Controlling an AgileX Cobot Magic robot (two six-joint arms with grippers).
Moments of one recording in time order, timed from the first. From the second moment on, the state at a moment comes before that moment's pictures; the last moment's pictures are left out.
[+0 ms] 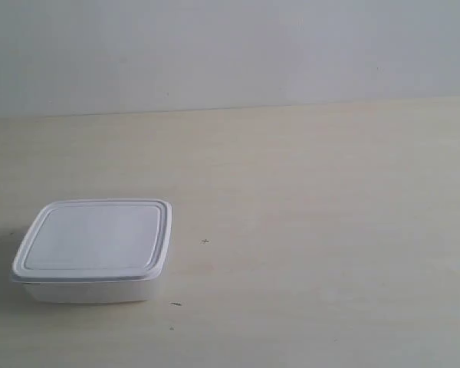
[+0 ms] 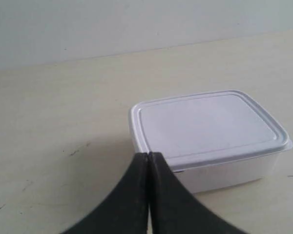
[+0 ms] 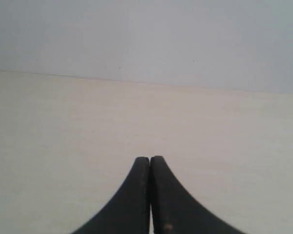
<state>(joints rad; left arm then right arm) 0.02 0.02 0.00 -0.29 0.35 0.31 0.09 0.01 0.00 0.18 0.27 -0.28</state>
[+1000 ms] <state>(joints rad) 0.02 0.16 -0.17 -0.94 0.16 0.31 0.09 0.10 -0.16 0.47 0.04 -0.01</state>
